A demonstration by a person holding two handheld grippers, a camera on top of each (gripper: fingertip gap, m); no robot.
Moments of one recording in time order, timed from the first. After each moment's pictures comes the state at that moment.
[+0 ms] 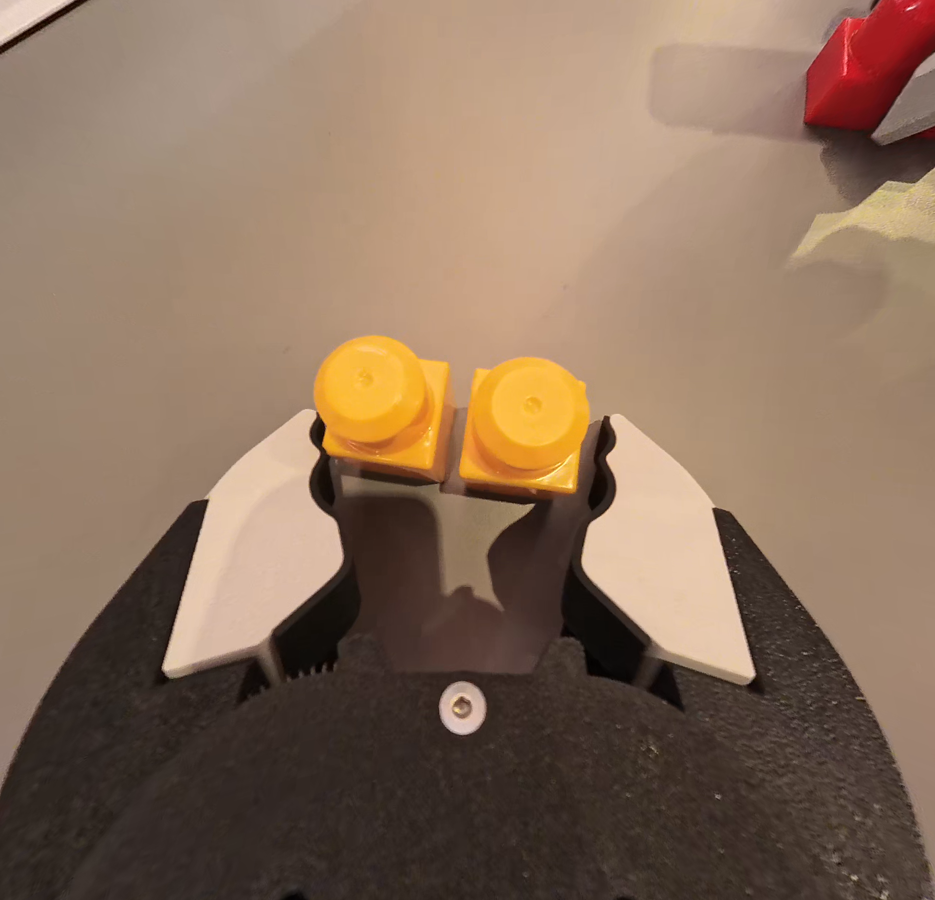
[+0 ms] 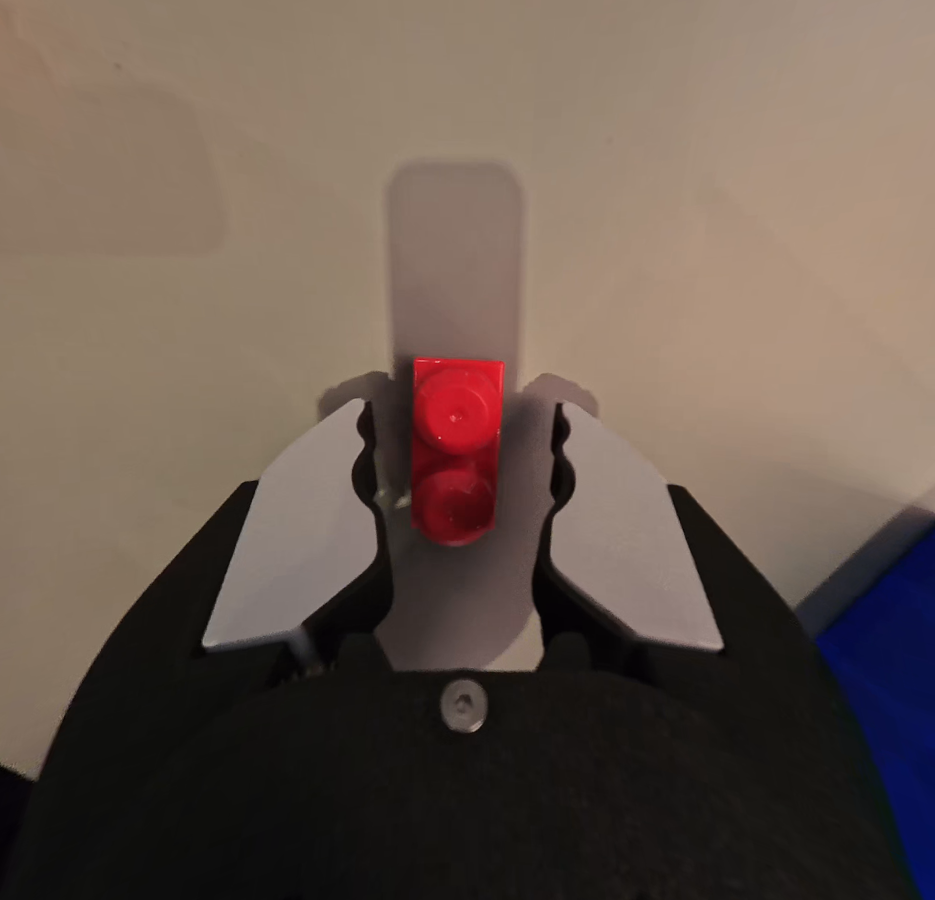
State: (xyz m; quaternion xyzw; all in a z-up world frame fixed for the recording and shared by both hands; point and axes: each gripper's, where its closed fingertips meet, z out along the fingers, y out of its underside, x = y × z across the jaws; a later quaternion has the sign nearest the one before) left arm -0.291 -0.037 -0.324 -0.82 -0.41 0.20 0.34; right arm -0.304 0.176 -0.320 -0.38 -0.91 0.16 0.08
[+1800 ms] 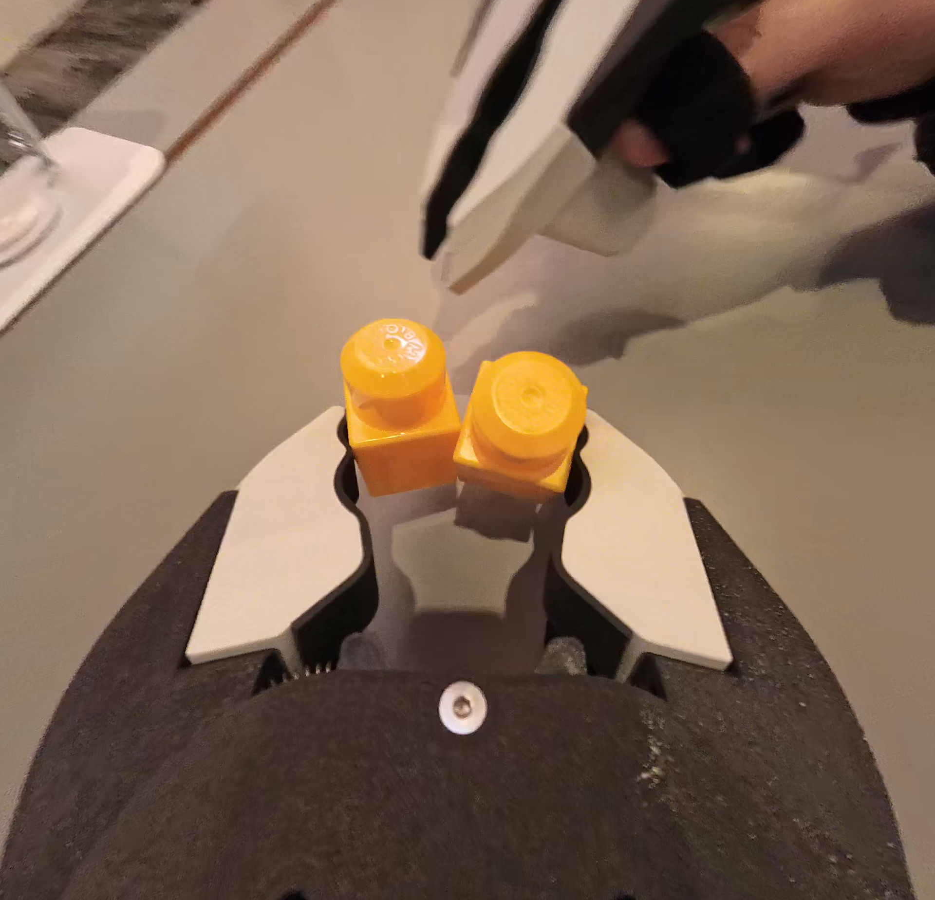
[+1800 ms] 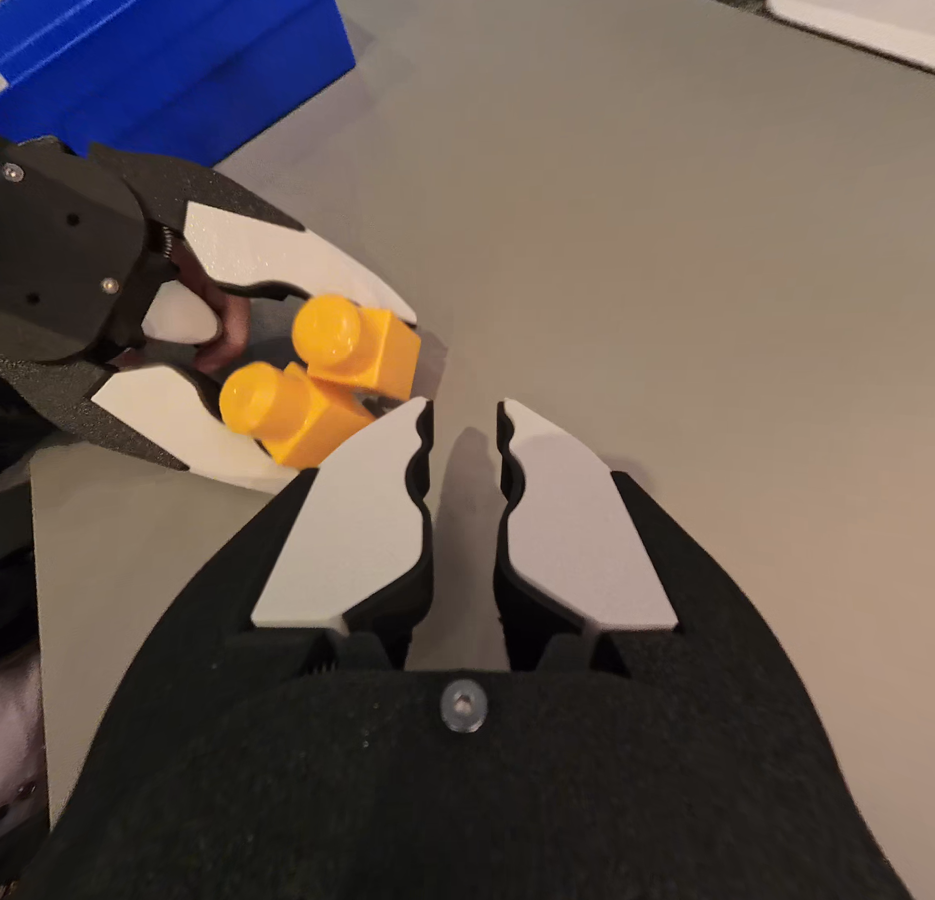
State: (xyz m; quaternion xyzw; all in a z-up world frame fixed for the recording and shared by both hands) left arm -0.251 0.006 -0.289 -0.86 -0.23 0.22 0.41; right arm -0.282 0.031 -0.270 -0.25 -0.84 0.48 0.00
